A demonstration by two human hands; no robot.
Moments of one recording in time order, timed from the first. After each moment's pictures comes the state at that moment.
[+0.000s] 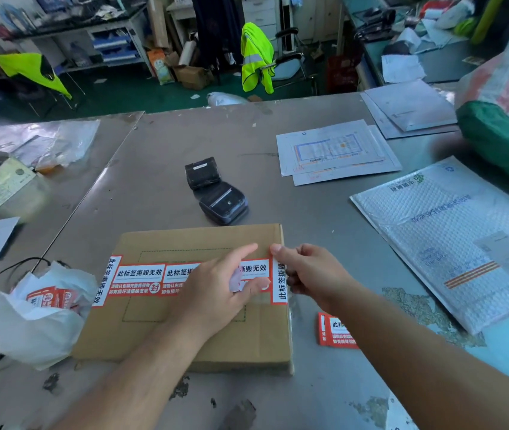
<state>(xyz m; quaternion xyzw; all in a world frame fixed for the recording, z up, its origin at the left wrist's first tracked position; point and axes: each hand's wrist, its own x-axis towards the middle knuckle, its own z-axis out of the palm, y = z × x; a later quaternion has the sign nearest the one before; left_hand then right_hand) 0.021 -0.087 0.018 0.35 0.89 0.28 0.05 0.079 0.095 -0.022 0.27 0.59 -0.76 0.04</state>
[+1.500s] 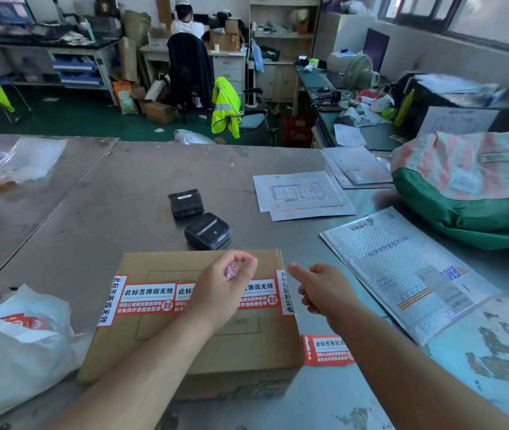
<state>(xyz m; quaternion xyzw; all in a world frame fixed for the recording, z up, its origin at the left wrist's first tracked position) -0.003 -0.101 0.030 0.27 0.79 0.52 0.16 0.098 0.062 0.038 0.43 0.70 -0.56 -0.07</state>
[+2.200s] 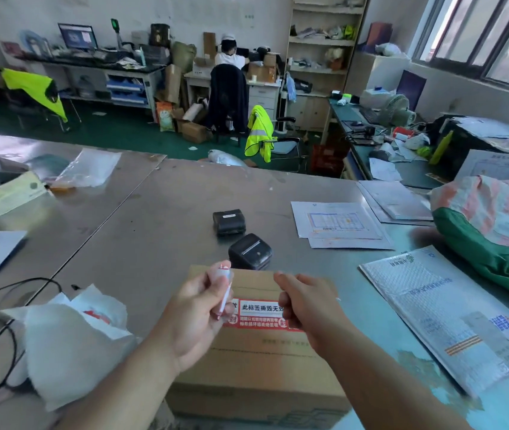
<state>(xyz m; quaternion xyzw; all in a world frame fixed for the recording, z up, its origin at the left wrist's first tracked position) -0.035 -0.216 0.077 0.05 0.47 0.82 0.33 0.034 -0.051 0.083 0.34 0.67 -0.65 -0.06</state>
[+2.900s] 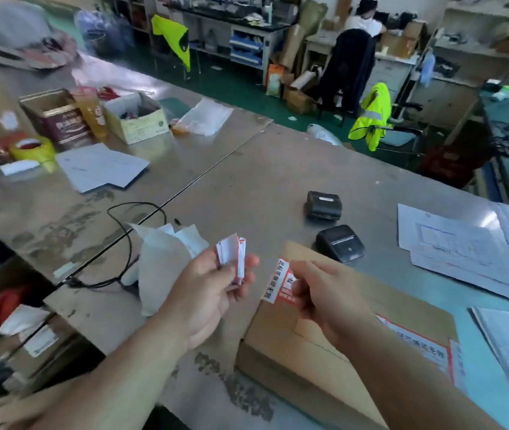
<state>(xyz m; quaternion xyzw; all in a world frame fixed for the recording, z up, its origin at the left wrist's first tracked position) -0.047 -0.313 0.062 -0.05 0.52 0.84 0.16 -0.036 -0.137 0.071 0.23 0.70 -0.67 0.10</state>
